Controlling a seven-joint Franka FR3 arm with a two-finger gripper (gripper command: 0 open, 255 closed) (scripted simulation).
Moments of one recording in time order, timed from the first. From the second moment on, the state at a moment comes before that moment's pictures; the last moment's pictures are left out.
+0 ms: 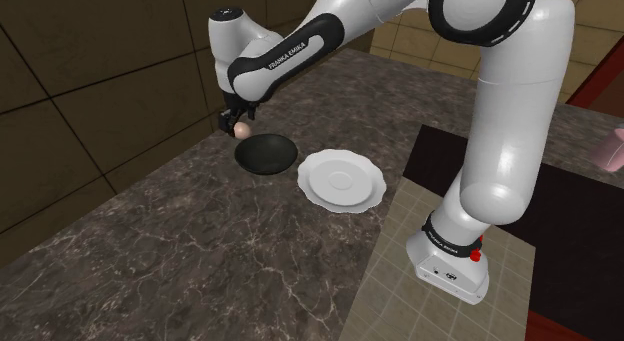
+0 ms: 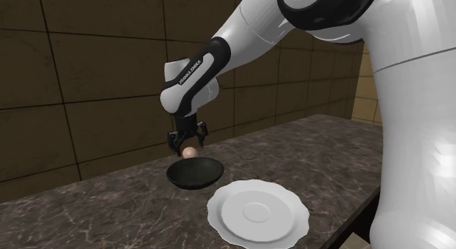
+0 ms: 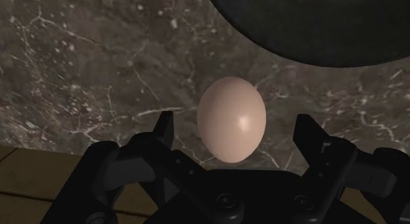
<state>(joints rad) 0.05 0.35 0.23 -1.87 -0.34 2.32 0.31</state>
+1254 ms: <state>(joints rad) 0.05 0.37 0.22 -1.87 -0.35 2.35 0.32</state>
